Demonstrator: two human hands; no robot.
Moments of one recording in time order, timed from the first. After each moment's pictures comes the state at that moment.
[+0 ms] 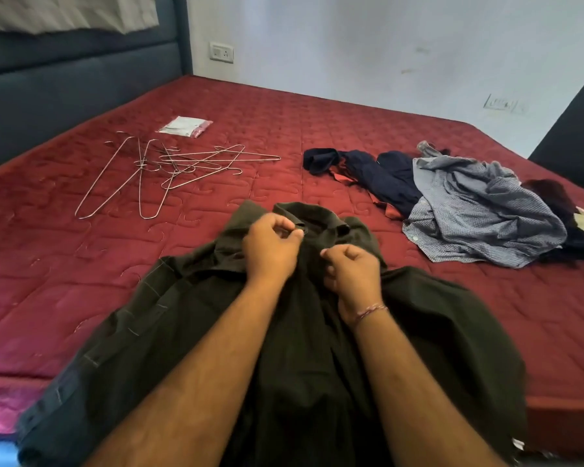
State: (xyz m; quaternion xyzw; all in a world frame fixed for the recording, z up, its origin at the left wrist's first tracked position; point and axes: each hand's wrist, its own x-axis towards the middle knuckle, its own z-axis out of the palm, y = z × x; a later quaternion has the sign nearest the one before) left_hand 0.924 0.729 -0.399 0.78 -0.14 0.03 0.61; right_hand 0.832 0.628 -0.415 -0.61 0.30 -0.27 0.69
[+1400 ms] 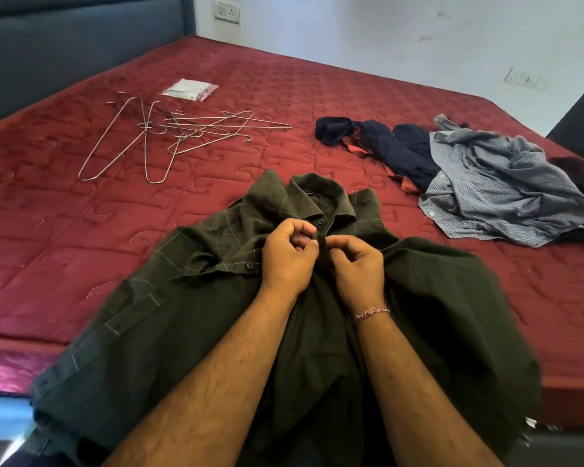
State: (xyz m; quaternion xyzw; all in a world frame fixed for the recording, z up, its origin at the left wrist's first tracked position) left_hand 0.890 0.742 -0.457 0.69 -0.16 -0.05 0.71; right_hand 0.815 0.648 -0.450 -0.75 0.24 -0.33 0.52
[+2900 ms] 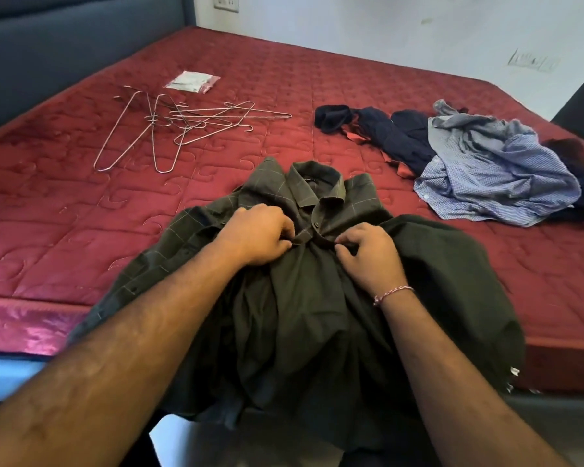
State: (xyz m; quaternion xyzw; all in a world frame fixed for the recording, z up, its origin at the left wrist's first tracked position) left_hand 0.925 0.808 -0.401 0.88 -0.46 -0.02 0.10; right_hand 0.779 0.626 -0.426 -0.95 0.21 -0.17 0.17
